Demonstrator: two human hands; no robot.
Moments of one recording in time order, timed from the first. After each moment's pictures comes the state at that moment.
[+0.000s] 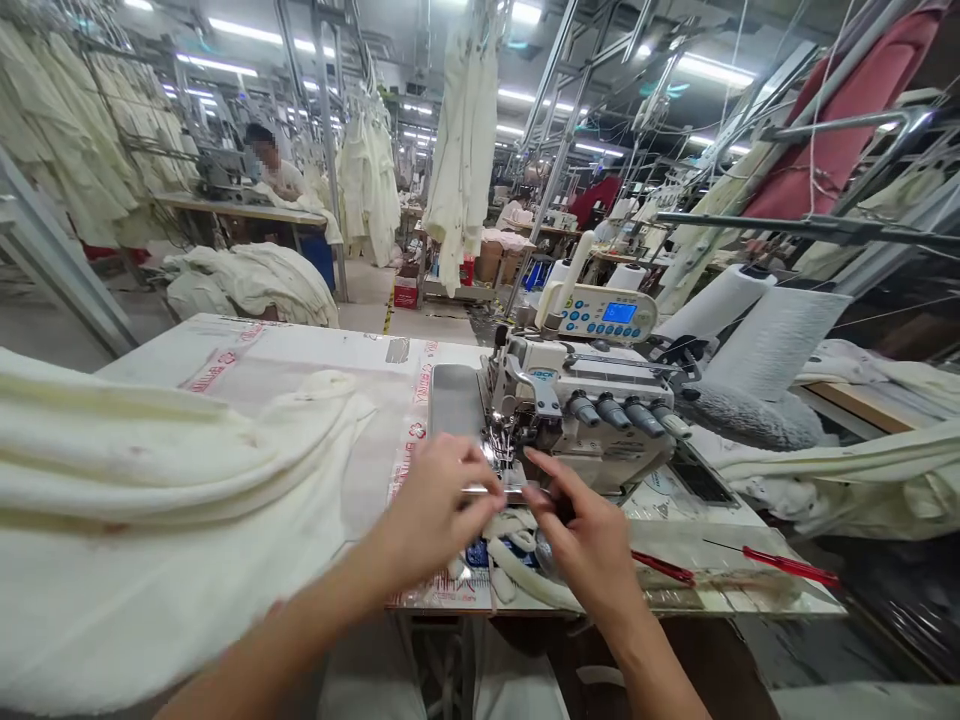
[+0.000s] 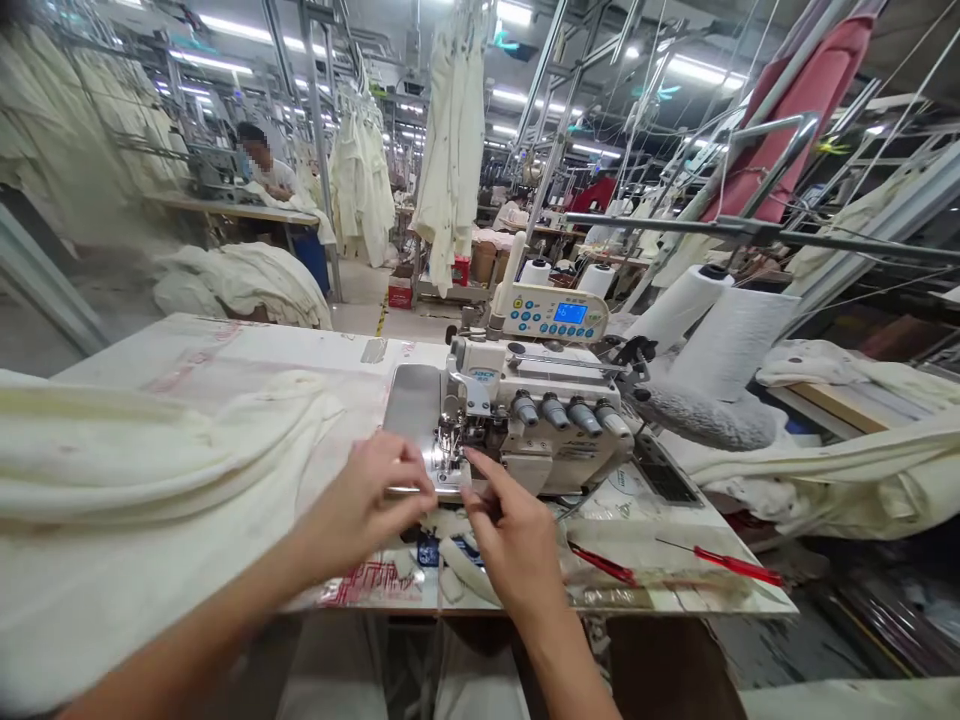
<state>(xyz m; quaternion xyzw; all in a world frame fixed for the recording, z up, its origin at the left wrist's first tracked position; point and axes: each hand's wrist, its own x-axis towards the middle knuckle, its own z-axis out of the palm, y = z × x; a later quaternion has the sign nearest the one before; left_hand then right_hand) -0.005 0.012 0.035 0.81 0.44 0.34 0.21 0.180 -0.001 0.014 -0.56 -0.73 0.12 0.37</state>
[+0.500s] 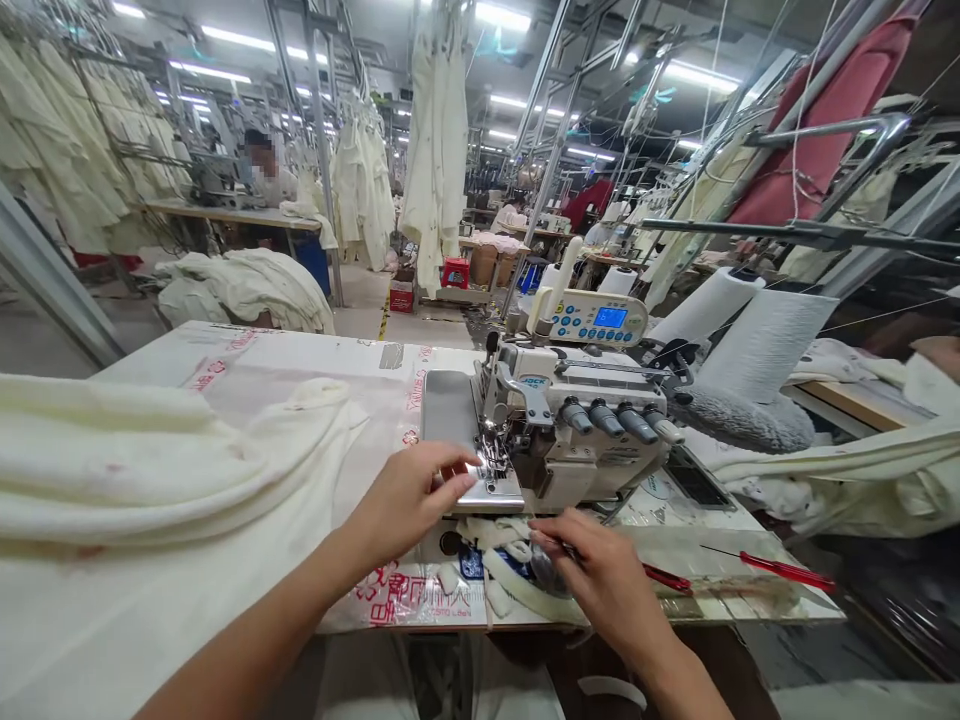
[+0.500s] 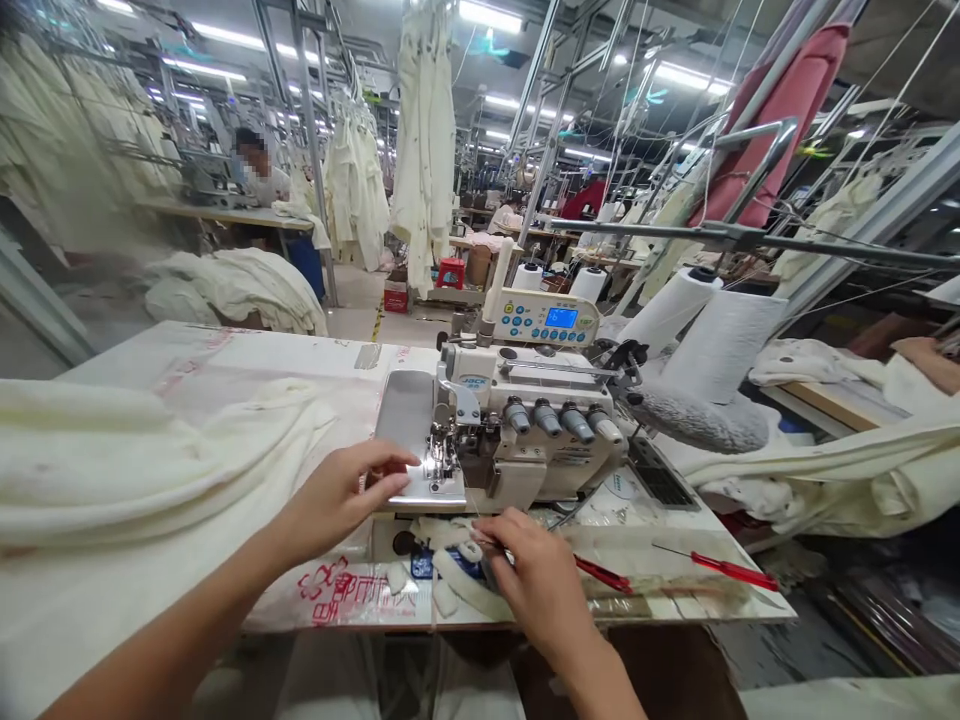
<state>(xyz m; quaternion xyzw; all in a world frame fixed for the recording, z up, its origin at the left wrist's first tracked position) -0.030 0.029 0.034 0.76 0.46 0.36 0.30 0.230 -0.007 -0.012 -0.52 -0.81 0.13 0.25</state>
